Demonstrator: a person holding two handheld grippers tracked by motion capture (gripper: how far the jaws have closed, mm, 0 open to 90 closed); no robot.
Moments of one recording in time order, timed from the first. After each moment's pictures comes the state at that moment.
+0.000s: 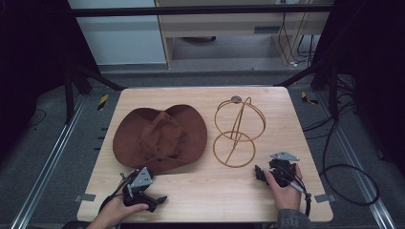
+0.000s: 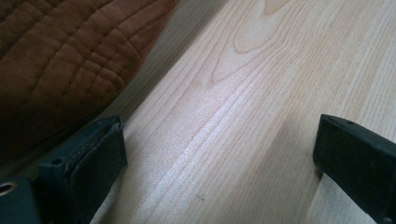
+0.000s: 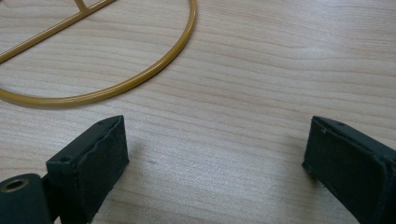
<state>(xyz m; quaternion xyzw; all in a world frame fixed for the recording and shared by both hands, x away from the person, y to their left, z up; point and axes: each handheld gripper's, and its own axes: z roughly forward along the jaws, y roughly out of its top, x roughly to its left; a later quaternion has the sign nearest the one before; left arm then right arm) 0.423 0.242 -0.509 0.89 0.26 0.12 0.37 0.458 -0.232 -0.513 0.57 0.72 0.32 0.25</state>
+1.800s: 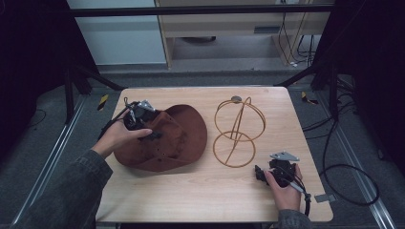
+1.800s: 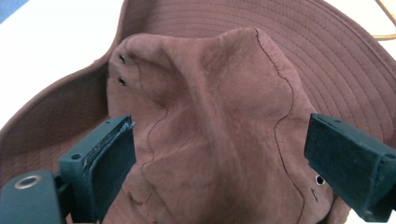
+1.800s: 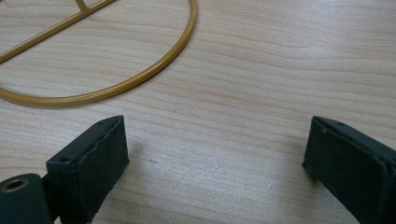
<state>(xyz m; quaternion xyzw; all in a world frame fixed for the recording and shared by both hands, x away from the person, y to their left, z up) 0.592 0.233 -0.381 0.91 0.30 0.12 0.26 0.457 -0.232 -0.512 0.57 0.72 0.32 0.25</state>
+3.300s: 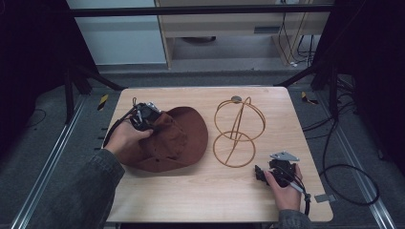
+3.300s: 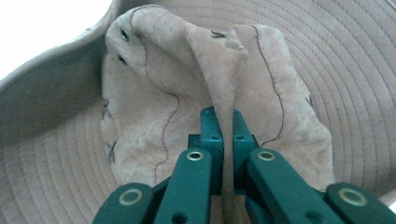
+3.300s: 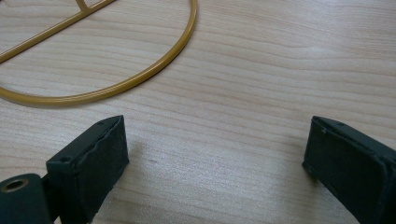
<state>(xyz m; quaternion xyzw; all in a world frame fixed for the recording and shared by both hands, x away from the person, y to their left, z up) 0.600 0.224 -0.389 0.92 0.31 0.11 0.21 0.457 -0.231 -0.512 0.57 0.72 0.32 0.25</state>
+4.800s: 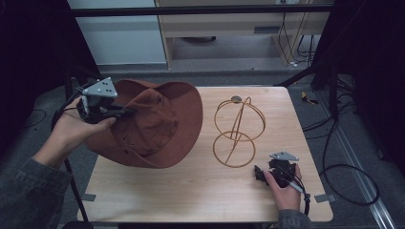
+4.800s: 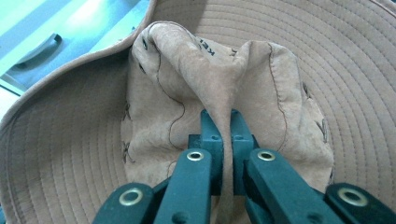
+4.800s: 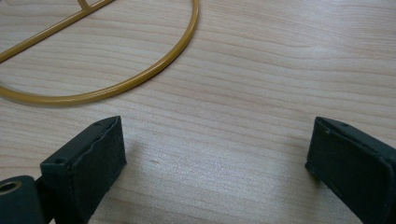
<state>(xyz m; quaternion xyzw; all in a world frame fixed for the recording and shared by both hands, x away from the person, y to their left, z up) 0.503 0.271 -0.229 0.89 0.21 0.20 0.35 0.458 -0.231 -0.513 0.57 0.72 0.32 0.25</state>
